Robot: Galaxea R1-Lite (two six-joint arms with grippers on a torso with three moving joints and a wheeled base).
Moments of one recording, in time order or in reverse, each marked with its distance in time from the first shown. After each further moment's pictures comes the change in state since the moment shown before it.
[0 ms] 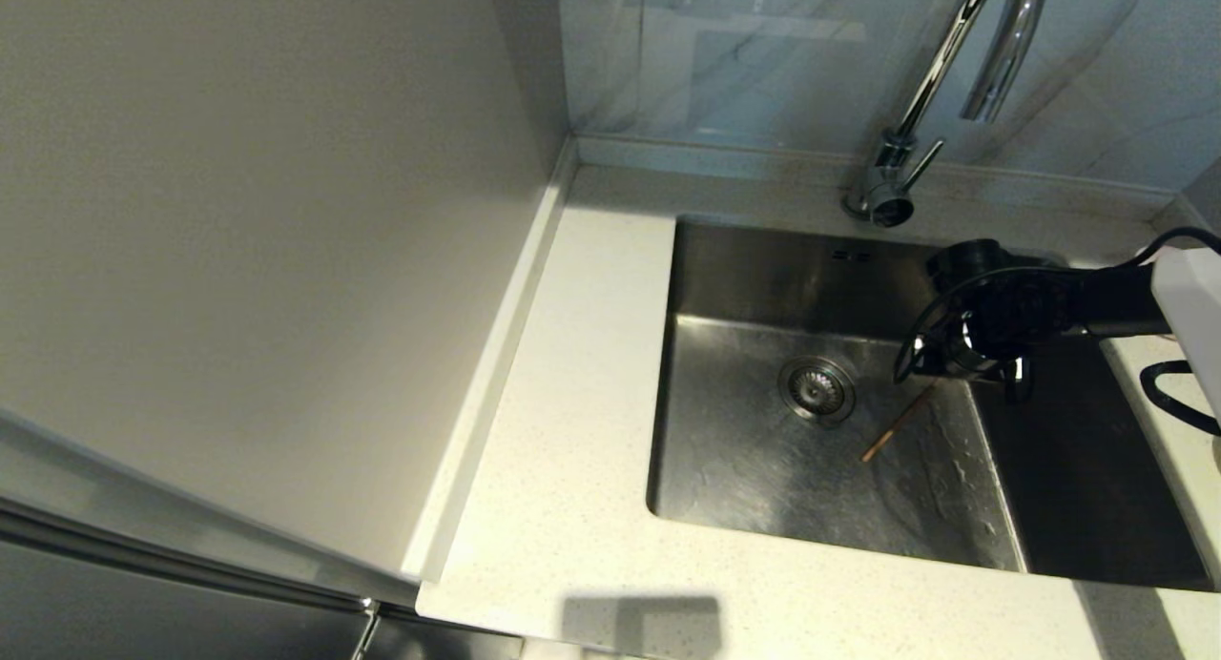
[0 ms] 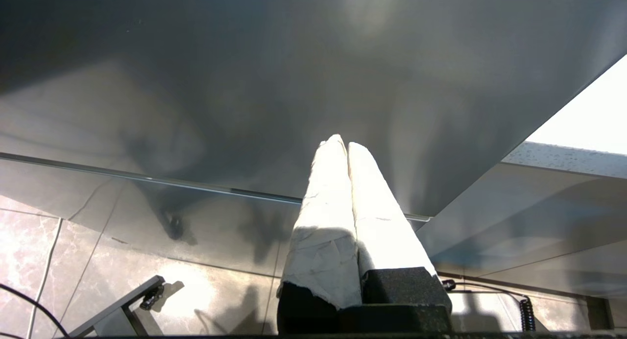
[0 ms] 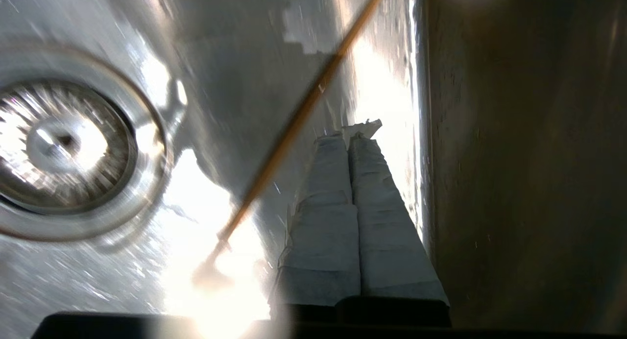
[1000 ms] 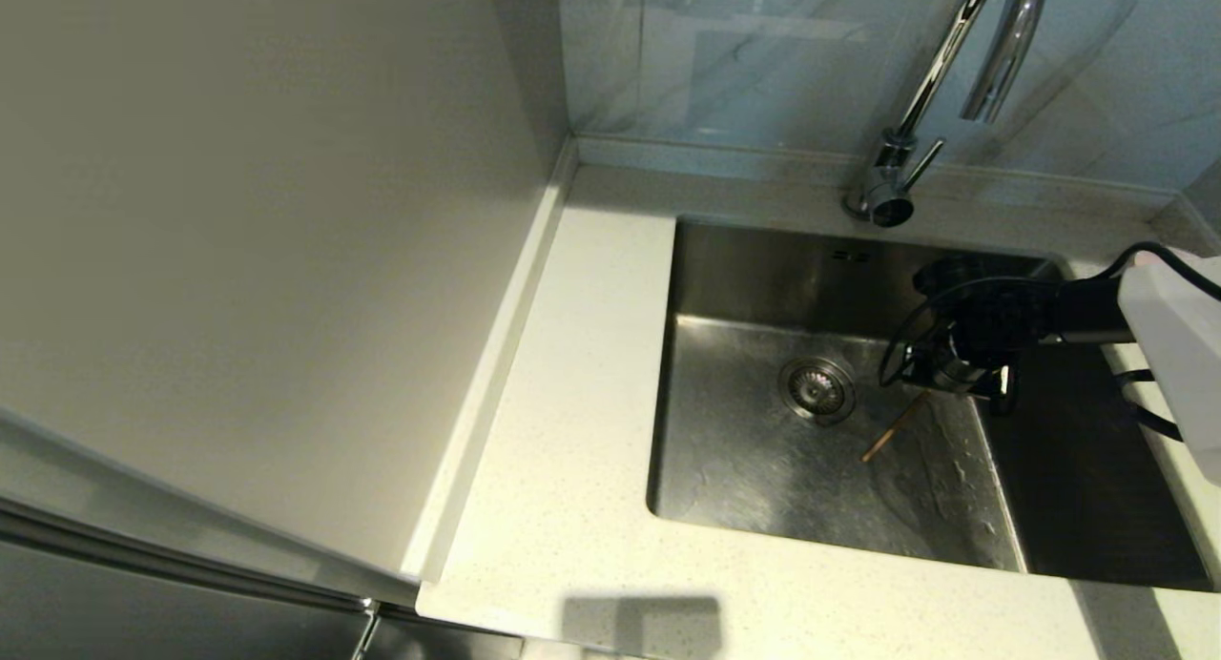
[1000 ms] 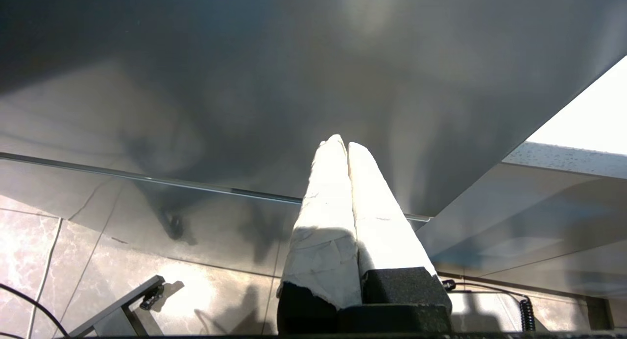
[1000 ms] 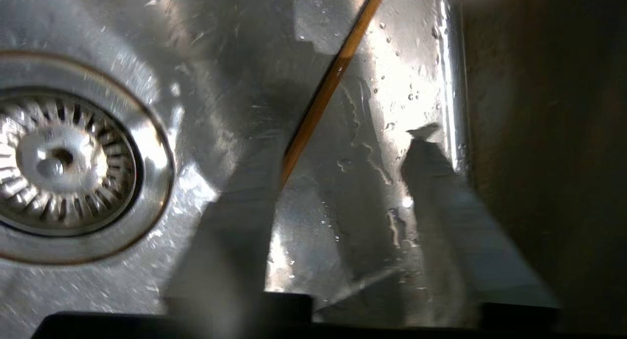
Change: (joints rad) left arm 0.000 0.000 0.000 0.000 0.000 0.000; right arm -0.002 0.076 -0.068 0.065 0.017 0.127
